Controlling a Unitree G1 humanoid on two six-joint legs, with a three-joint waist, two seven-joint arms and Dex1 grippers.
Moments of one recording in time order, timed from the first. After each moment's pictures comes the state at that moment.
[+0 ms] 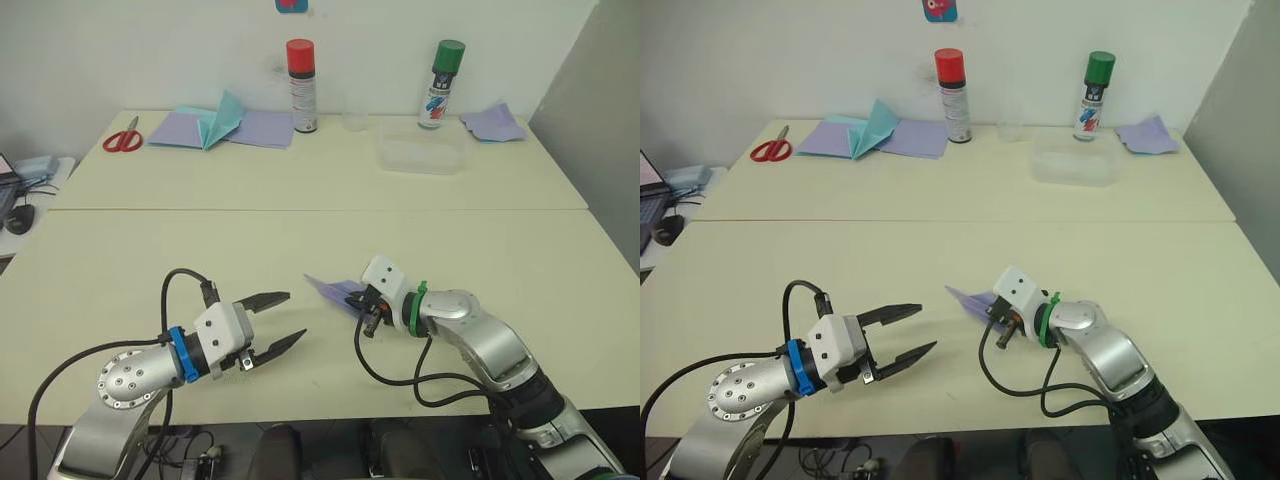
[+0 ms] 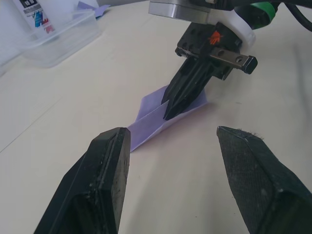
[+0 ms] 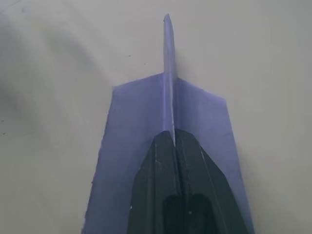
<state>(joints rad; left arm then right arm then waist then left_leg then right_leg) 0.16 0.68 0.05 -0.50 -0.32 0.06 -0.84 -0.39 -0.41 0.38 -0.26 0.14 0.74 0.63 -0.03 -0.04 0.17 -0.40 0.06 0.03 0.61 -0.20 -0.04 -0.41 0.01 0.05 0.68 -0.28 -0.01</state>
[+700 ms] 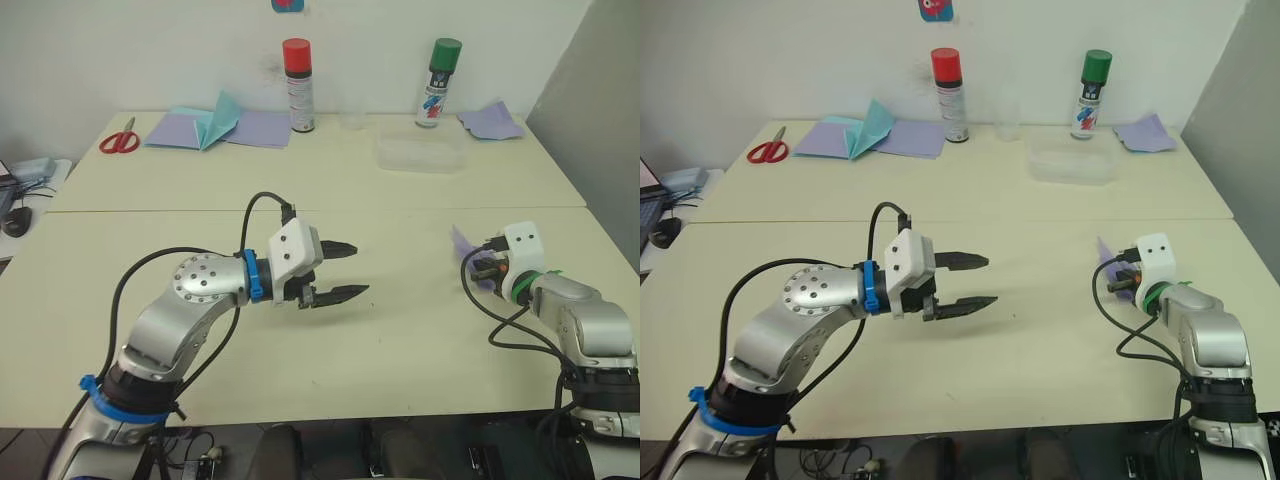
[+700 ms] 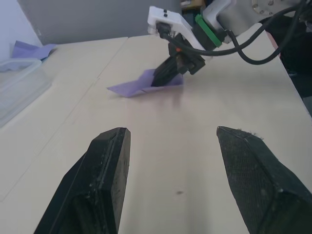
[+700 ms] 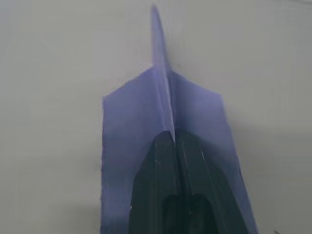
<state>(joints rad) -0.45 0.60 -0.21 -0.36 -0.39 0.44 -0.89 -0.40 -0.53 -0.16 -0.04 0.21 0.93 0.40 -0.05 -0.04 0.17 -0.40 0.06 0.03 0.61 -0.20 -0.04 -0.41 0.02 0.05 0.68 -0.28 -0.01</state>
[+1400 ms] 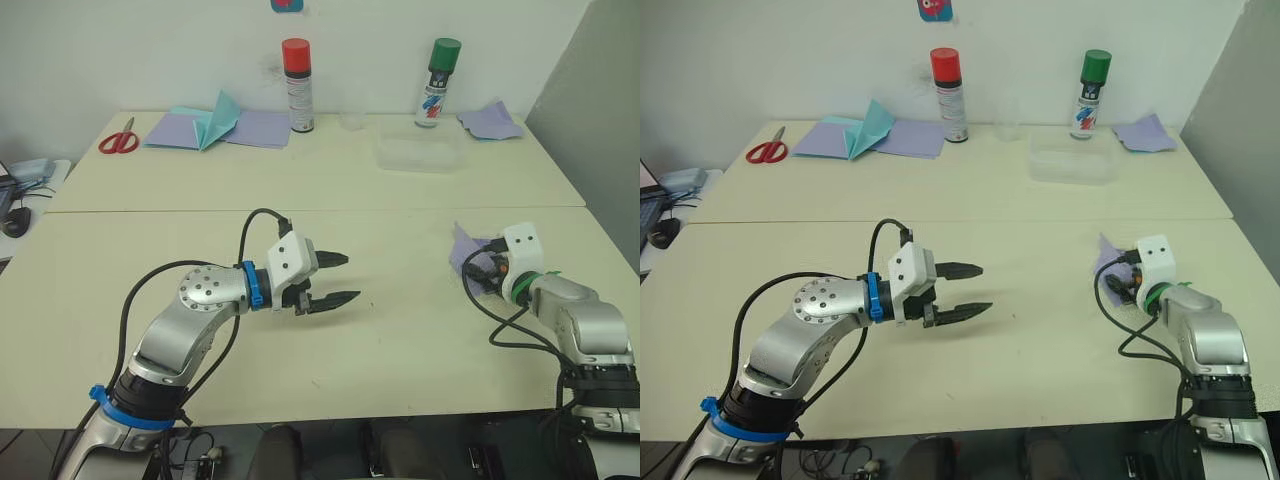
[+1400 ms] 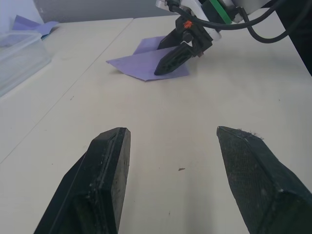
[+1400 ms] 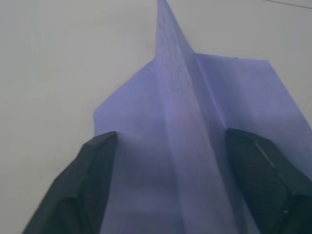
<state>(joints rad) -0.38 0.59 -0.20 -0.31 -0.35 0.38 -0.91 -0.36 -0.55 -0.13 -0.03 0.21 0.82 0.41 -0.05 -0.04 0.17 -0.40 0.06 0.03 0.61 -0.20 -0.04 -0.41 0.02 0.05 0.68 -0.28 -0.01</state>
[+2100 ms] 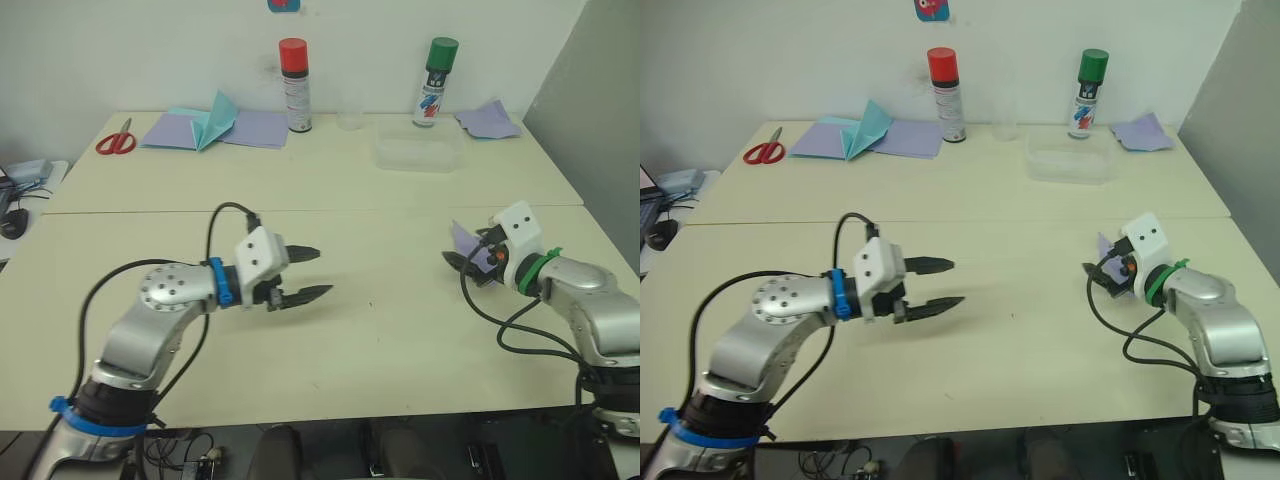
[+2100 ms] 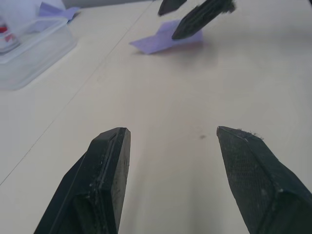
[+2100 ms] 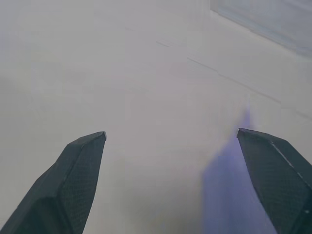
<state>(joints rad) -0.29 0.75 -0.02 -0.30 -0.38 0.36 -0.97 -0.36 -0.72 -0.08 -0.24 0.36 0.71 0.79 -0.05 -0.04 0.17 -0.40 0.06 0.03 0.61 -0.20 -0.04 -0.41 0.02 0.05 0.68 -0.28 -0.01</state>
